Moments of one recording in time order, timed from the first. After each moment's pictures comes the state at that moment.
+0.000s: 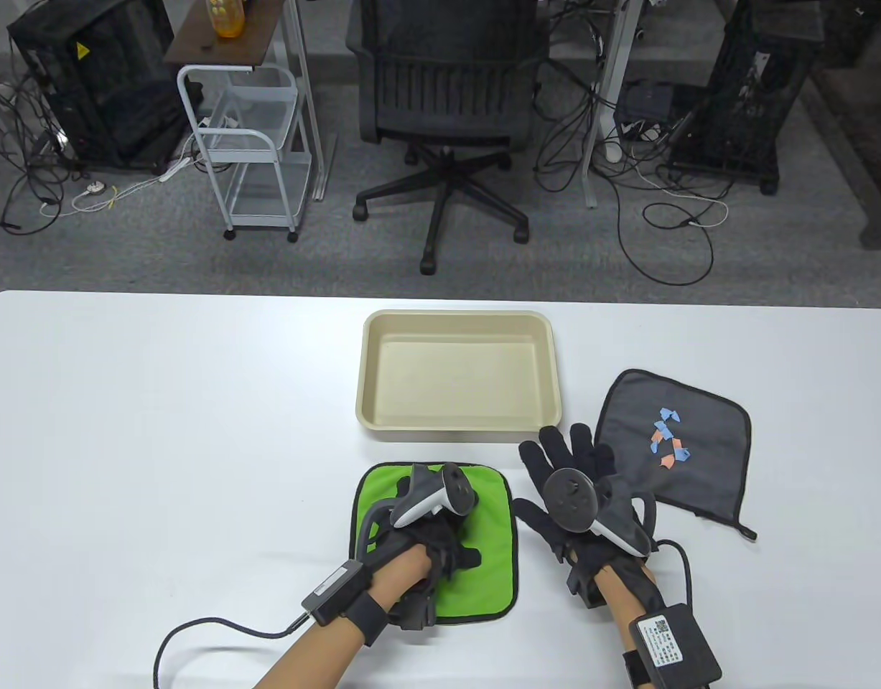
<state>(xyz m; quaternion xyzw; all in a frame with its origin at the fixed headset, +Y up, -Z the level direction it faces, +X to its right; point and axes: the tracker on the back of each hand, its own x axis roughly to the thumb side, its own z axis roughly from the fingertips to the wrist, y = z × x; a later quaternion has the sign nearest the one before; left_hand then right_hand) -0.052 -0.819 -0.346 -0.37 -0.05 0.05 0.92 0.151 -0.739 -0.325 0.11 -0.02 0.99 0.11</state>
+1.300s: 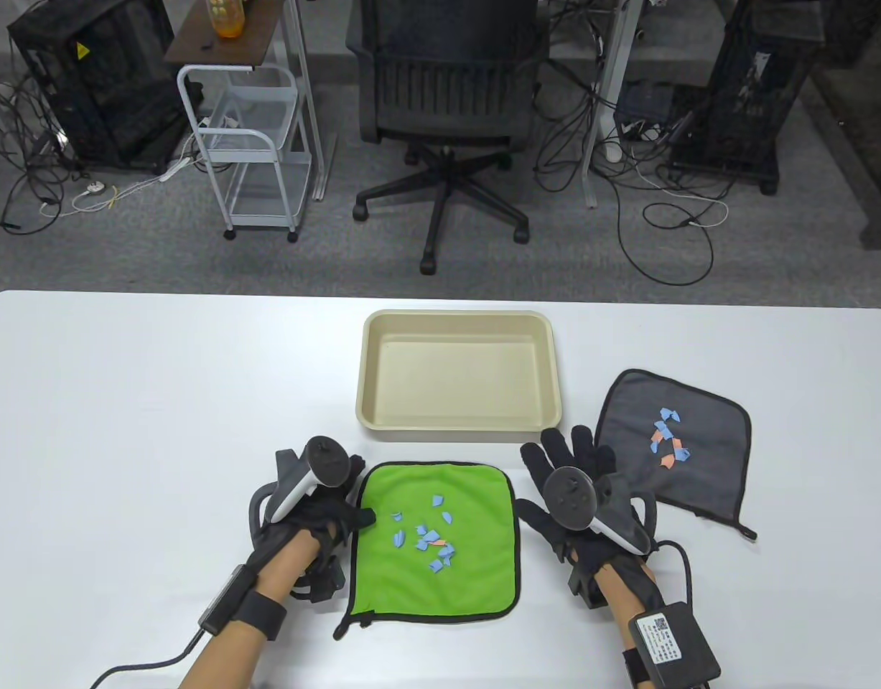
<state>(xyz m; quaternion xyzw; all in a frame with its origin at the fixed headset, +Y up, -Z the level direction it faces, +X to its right) -0.202 -0.808 -0.370 -0.23 0.05 0.14 0.96 0.152 -0.742 -0.326 0.10 0.00 0.99 0.10</state>
